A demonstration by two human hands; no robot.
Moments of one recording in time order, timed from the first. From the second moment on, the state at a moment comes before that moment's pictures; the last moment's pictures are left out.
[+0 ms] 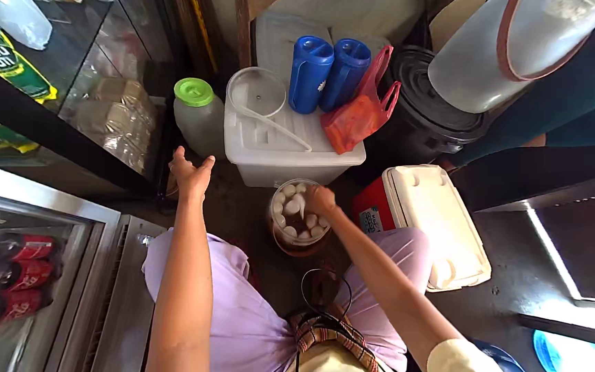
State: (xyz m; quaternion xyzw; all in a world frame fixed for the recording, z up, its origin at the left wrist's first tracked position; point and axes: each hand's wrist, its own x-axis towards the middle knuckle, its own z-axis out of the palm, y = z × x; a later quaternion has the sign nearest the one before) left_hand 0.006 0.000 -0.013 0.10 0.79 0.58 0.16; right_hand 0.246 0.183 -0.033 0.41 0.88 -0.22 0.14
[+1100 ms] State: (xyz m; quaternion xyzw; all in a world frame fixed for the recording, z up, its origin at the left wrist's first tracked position) left_hand 0.002 -0.005 -0.022 0.22 0.79 0.57 0.13; right_hand 0.288 0.086 -0.080 0.40 0.82 -0.27 0.30
